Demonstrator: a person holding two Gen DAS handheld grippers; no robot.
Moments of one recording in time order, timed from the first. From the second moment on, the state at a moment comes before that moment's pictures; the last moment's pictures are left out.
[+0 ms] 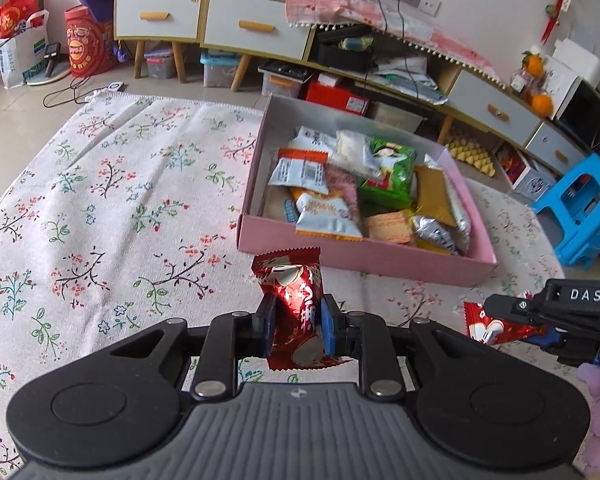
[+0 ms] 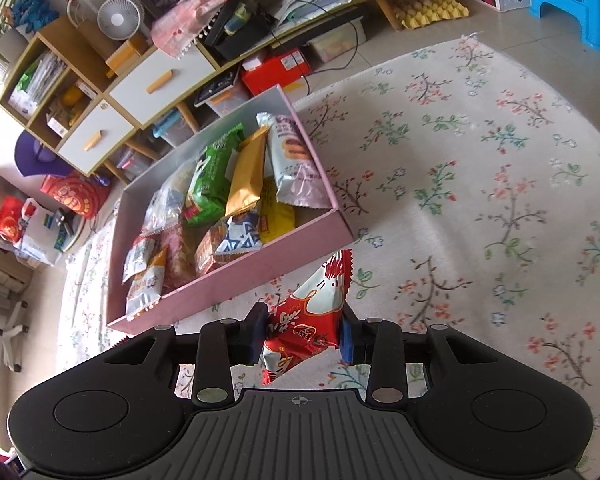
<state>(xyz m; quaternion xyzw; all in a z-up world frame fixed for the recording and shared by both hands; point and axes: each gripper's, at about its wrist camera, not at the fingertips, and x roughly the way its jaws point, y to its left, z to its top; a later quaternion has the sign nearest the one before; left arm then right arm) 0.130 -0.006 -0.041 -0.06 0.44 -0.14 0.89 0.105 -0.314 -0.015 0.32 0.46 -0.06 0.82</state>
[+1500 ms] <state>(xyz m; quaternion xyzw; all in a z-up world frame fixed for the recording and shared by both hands) 0.192 -0.079 -0.057 -0.04 0.40 -0.16 0.90 0.159 -0.305 -0.027 0.23 0.36 -0.07 0.90</state>
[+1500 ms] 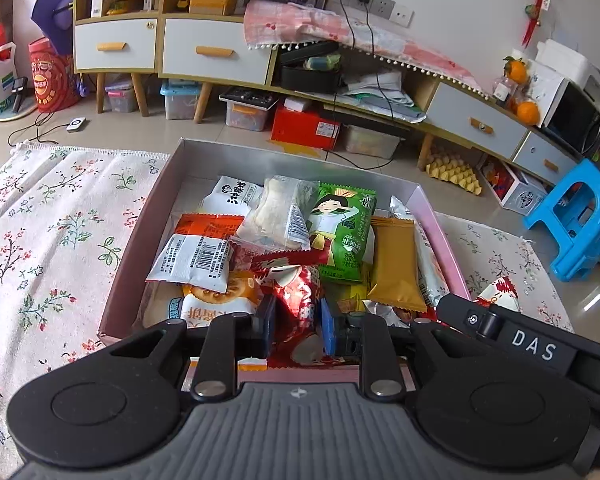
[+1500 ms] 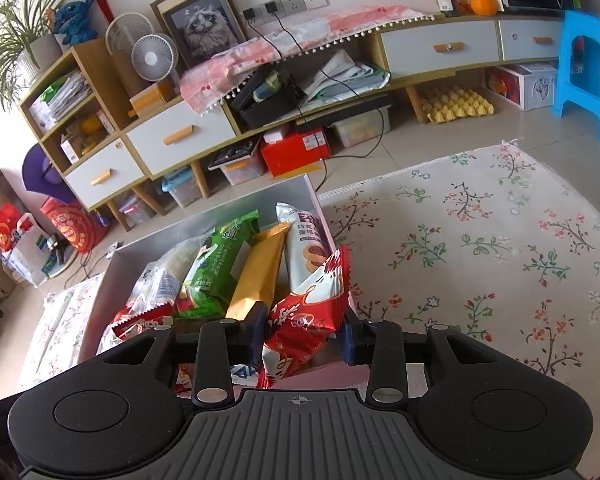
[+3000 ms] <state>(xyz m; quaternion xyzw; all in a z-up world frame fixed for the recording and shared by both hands) 0.073 -0.044 -0.012 0.04 0.43 -0.13 0.89 0.052 -0.305 0.055 0.16 0.41 -0.06 0.90</state>
